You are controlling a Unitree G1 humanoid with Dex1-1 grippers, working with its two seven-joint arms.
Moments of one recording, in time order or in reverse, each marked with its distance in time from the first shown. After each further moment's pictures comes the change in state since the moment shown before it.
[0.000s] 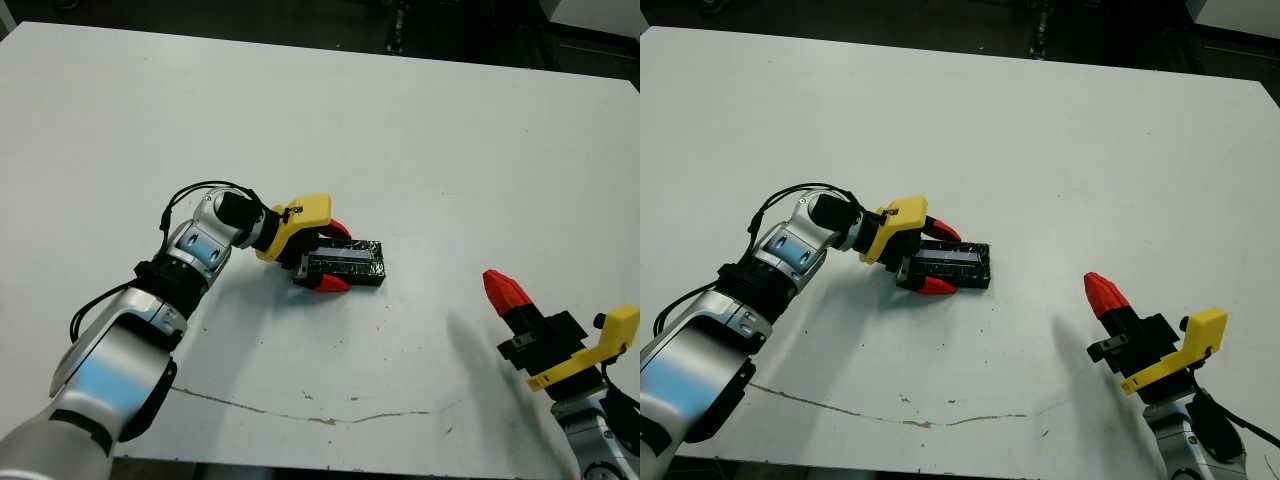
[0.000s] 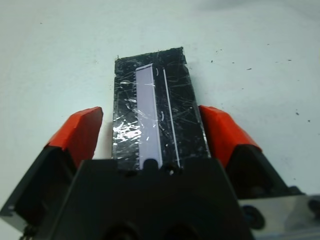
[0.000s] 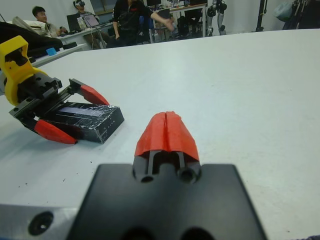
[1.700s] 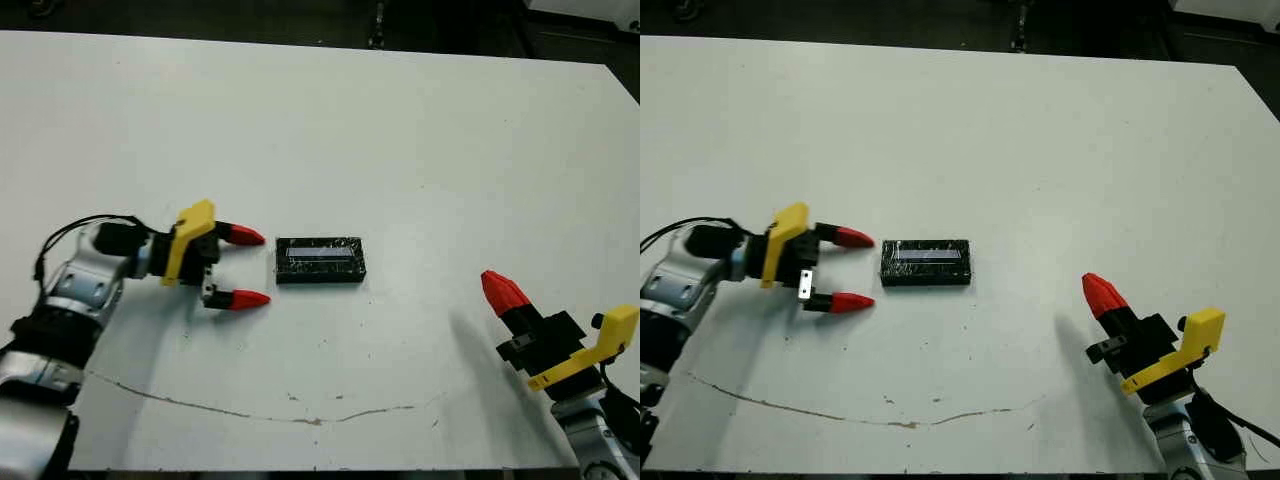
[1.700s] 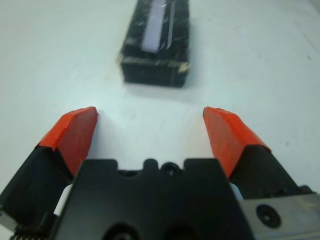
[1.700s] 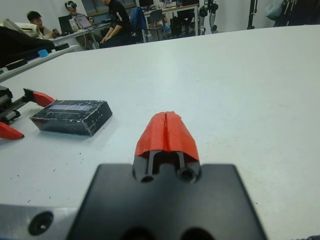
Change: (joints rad) left arm 0.351 0.373 0.287 -0.286 -0.210 0.129 -0.059; right arm -0.001 0.000 -0.001 0.004 -0.006 -0.001 0.017
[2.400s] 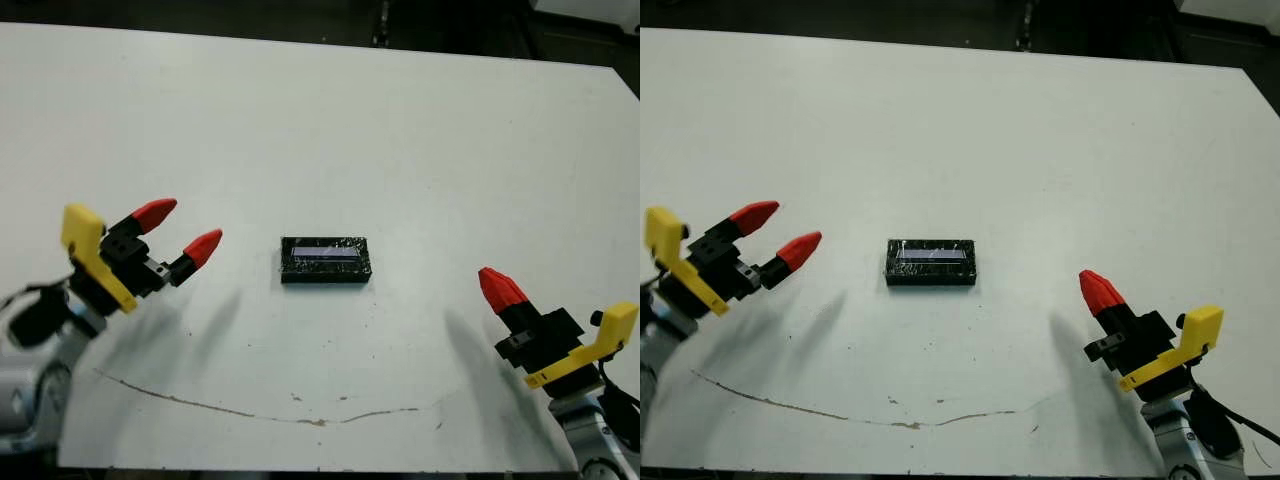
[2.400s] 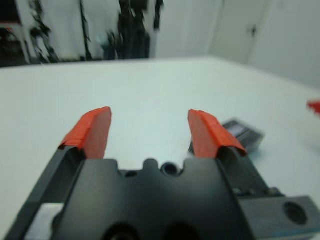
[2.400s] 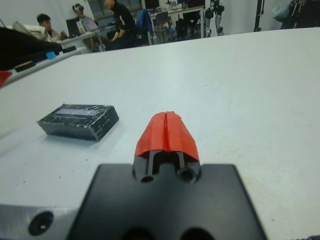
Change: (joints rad) left arm 0.568 -0.339 0.387 -0.828 -0.282 0.138 0.767; right arm -0.028 0.024 0.012 0.005 0.011 0.001 -0.018
